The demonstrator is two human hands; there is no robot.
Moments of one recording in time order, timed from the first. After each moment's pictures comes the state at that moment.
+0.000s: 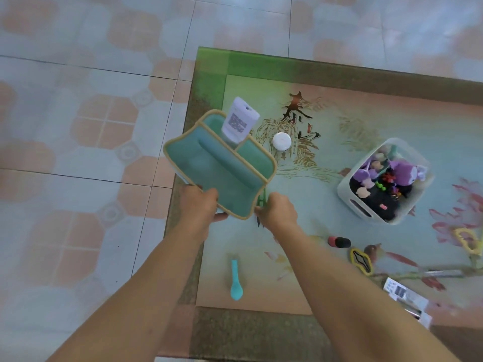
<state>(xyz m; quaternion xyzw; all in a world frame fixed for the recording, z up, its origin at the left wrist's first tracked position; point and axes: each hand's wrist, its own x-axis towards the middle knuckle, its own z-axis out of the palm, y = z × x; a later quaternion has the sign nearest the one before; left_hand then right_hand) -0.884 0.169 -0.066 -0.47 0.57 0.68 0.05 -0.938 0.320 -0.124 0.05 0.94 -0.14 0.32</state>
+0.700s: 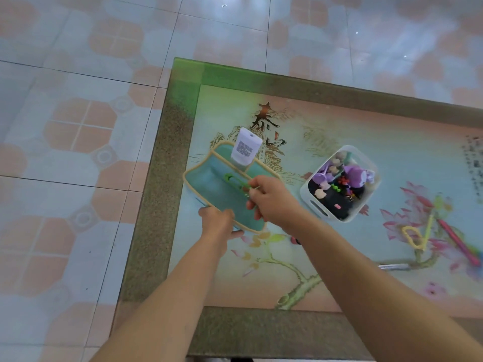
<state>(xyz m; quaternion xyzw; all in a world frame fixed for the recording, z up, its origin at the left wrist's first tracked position) -0.885 0.272 -0.073 -0.52 0.47 0.70 0.11 -0.949 0.368 0.010 -0.01 0.84 -0.40 0.37</state>
